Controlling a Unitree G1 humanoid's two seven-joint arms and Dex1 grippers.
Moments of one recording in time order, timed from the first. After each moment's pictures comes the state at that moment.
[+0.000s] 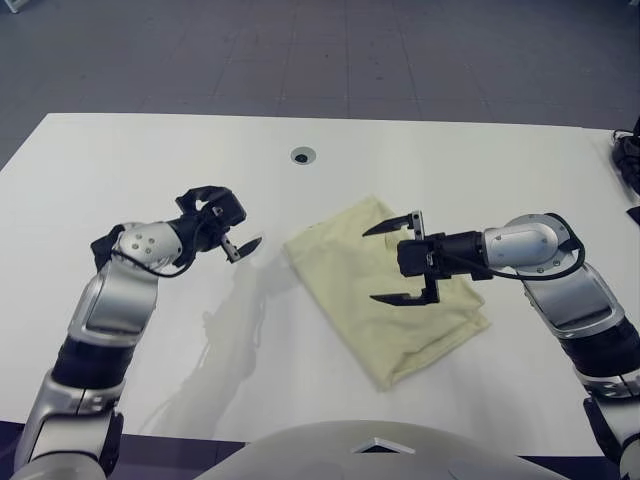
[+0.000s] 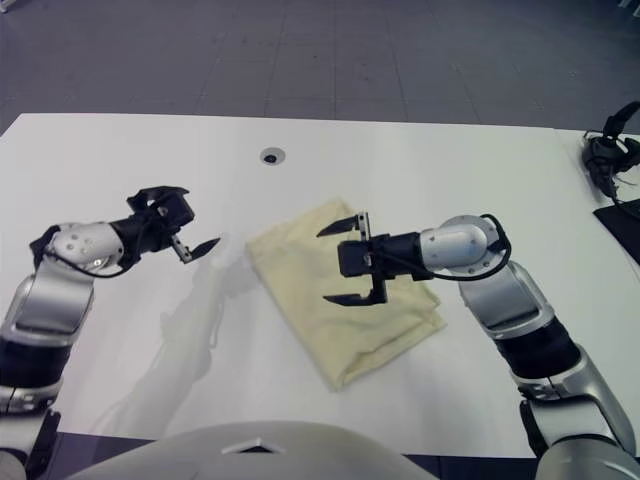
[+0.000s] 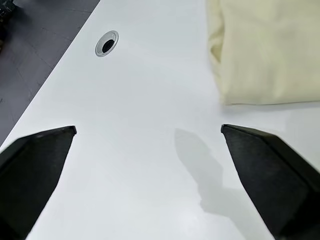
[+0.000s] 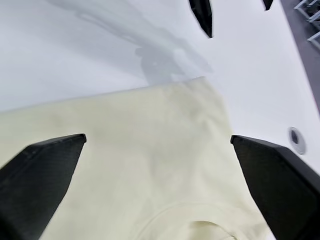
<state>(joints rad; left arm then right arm) -0.13 0.69 -0.02 -0.53 0.11 0.72 -0.80 -0.31 -0.82 0.37 -0.35 0.02 0.13 1.25</state>
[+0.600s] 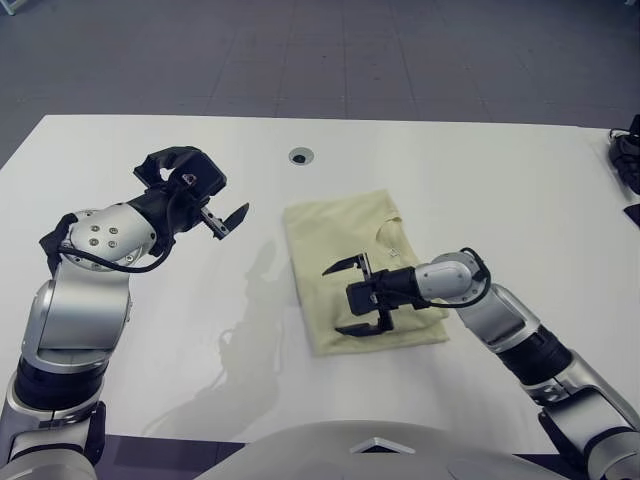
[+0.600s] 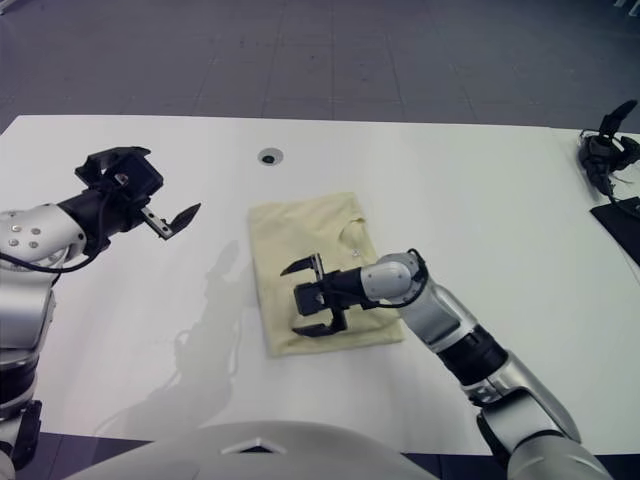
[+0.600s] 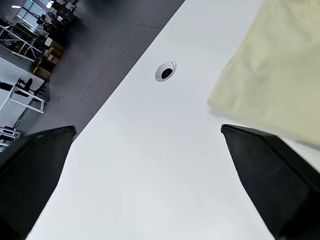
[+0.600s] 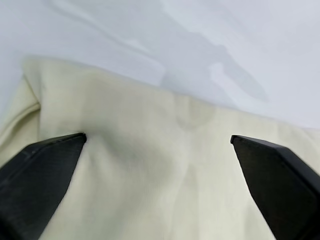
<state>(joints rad) -0.26 0.78 -0.02 -0.69 0.08 0.96 -0.65 -0.34 -0.53 0.56 -0.14 -0.17 0.10 1.02</state>
